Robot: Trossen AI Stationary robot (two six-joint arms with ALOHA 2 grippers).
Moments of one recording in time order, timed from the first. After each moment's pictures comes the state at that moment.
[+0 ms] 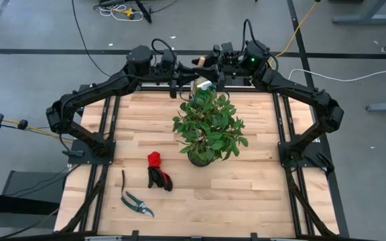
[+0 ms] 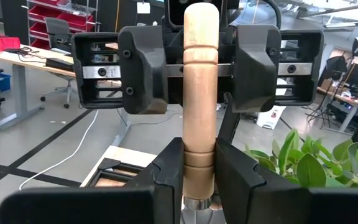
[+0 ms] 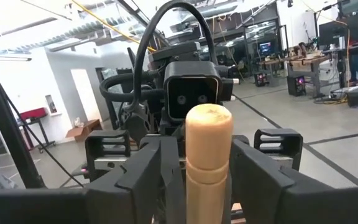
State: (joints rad) left arm 0.51 1.47 1.40 0.11 0.45 -0.21; right arm -0.50 1.57 1.52 0.24 -0.56 0.31
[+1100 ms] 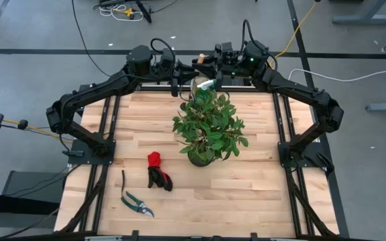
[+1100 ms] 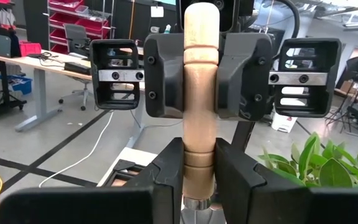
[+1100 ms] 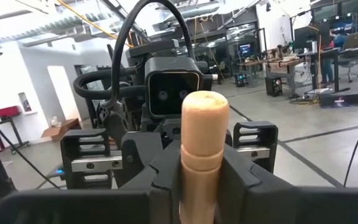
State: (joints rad) left arm 0.51 1.47 1.40 0.11 0.39 -0.19; right arm -0.50 1.57 1.52 0.21 -0.48 0.26
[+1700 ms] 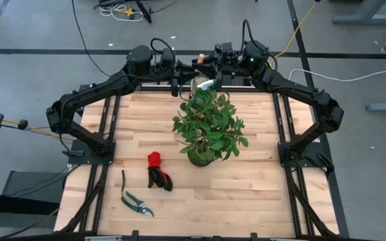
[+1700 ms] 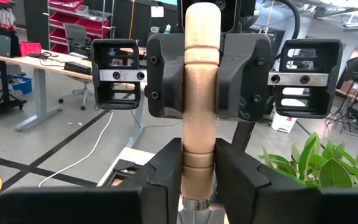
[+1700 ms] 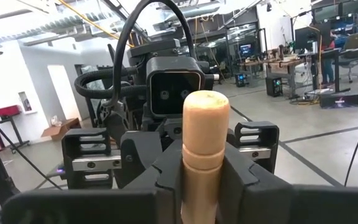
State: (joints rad) left arm 0.51 1.47 1.40 0.11 0.39 -0.19; right arm -0.50 1.57 1.52 0.21 -0.48 0.25
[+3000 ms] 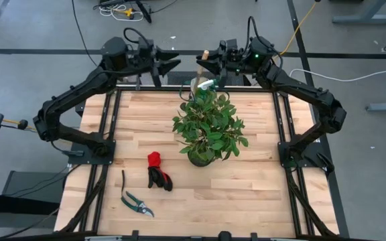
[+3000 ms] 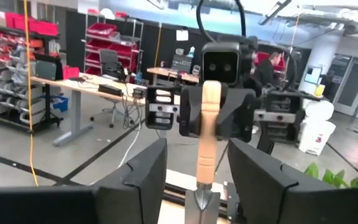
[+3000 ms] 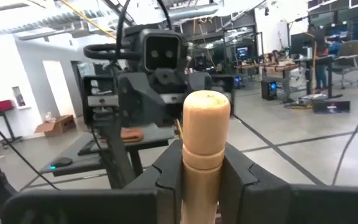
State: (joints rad) left arm 0.62 1.31 1.40 0.01 0.35 -0.20; right arm -0.55 1.54 1.52 0.18 -0.51 0.22
